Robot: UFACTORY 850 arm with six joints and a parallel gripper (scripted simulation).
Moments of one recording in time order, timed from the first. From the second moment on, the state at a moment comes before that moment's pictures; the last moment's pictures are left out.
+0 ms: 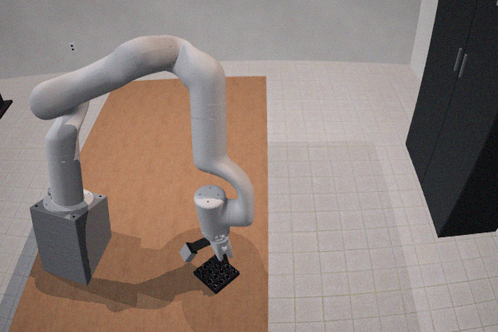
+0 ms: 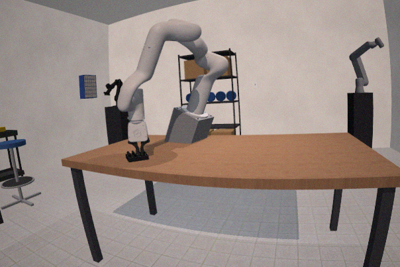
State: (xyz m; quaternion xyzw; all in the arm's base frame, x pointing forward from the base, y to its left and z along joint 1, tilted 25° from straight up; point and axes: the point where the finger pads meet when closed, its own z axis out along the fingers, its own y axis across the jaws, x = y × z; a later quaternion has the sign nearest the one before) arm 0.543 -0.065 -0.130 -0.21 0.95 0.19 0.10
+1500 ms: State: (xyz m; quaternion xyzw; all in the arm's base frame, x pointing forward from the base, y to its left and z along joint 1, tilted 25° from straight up) arm 0.543 -0.065 -0.130 0.25 0.94 0.22 0.00
